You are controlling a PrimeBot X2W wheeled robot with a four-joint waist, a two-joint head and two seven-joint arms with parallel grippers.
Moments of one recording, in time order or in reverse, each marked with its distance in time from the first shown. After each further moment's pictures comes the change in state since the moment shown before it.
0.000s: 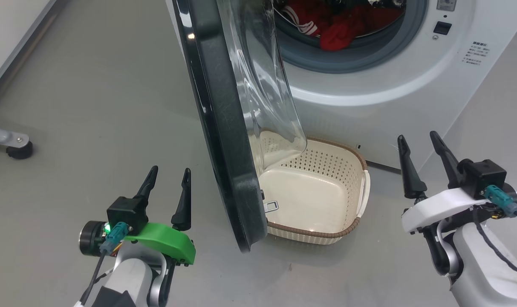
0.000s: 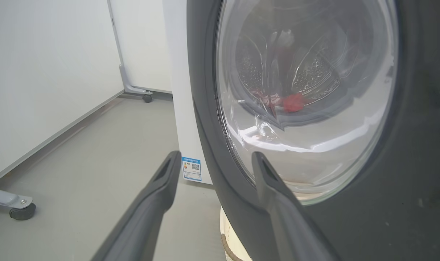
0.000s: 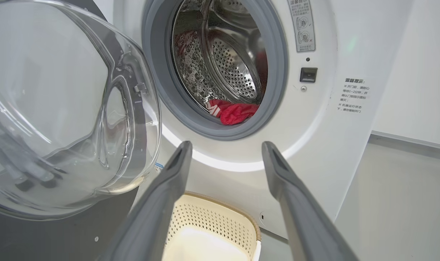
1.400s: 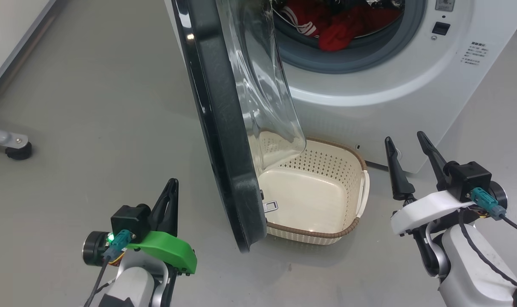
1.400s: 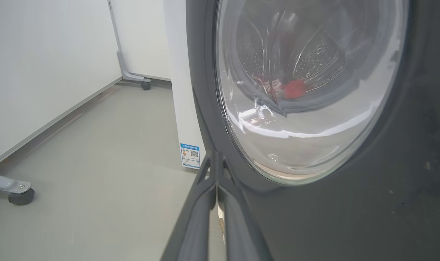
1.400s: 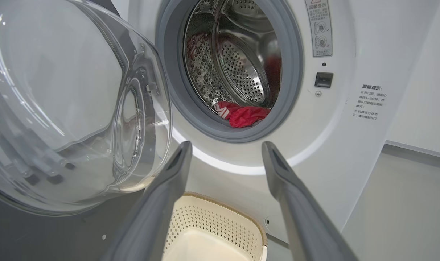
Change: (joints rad) left arm 0.021 0.000 -0.017 0.029 -0.016 0.004 0.000; right arm 0.005 0.088 -0.068 0.026 -0.141 -0.040 0.000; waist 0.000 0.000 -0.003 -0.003
